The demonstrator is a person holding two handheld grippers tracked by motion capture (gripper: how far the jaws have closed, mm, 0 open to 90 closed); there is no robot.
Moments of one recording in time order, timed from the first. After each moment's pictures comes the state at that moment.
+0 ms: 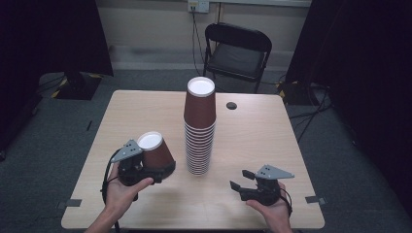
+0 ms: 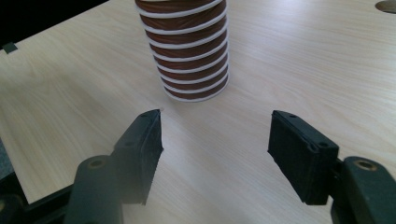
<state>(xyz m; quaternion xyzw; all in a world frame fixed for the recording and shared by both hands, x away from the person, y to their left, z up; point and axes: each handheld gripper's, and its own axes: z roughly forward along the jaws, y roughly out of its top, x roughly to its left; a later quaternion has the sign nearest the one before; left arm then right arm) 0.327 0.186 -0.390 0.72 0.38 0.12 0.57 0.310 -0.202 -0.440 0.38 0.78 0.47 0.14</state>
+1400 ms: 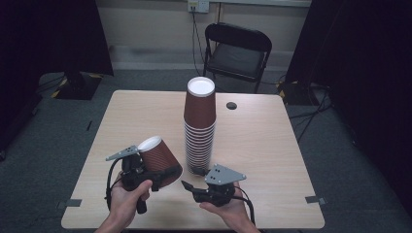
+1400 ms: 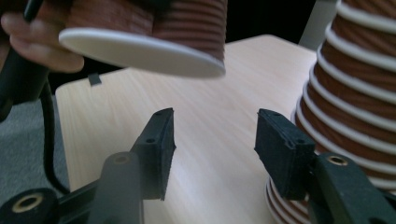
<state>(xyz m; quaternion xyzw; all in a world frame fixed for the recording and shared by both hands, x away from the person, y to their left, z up) 0.315 0.177 -0.388 0.65 0.44 -0.04 0.62 0.299 -0.078 -0.408 0.22 0.79 0.55 0.16</state>
